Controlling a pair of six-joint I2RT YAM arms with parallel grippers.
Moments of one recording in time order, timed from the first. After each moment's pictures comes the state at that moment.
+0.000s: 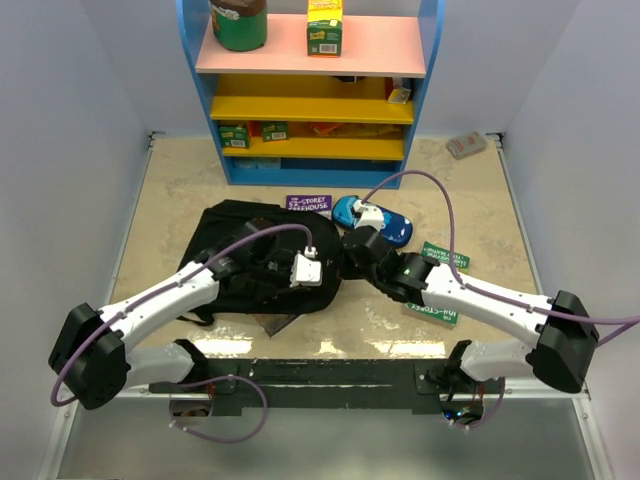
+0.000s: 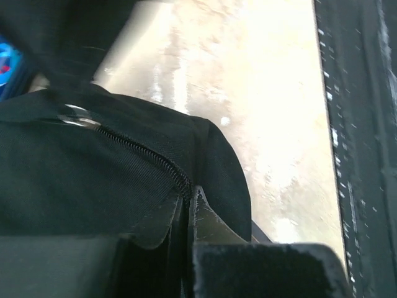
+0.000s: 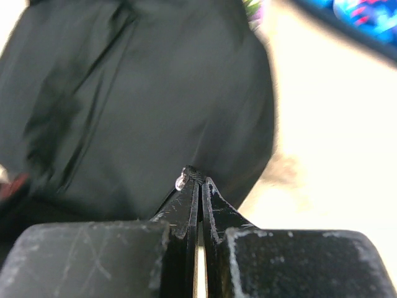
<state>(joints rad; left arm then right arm) -0.69 1.22 0.77 -0.36 0.66 0.71 0.97 1.27 0.90 -0.31 0.37 0.78</state>
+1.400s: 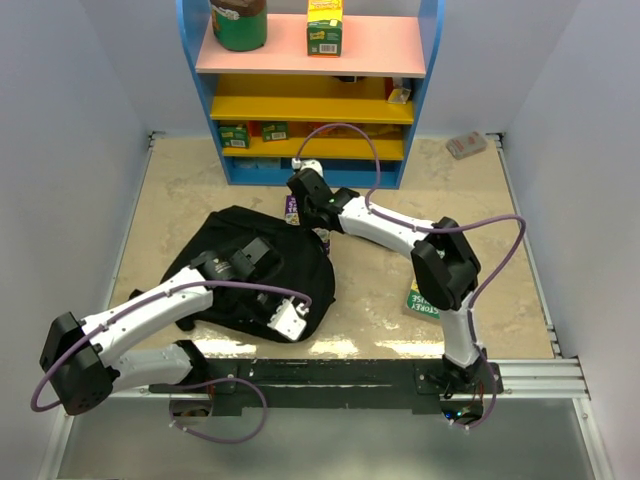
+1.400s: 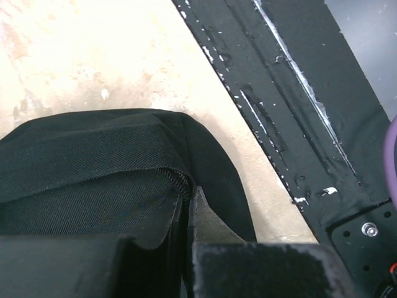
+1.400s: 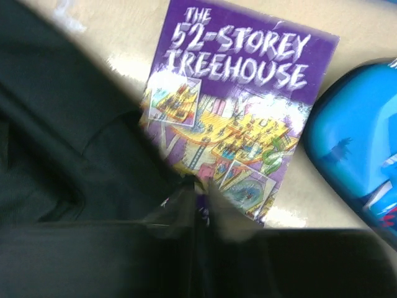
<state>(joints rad) -0.83 1.14 0.85 -0.96 0.65 1.24 0.80 2.03 1.64 -0.46 0.31 0.44</state>
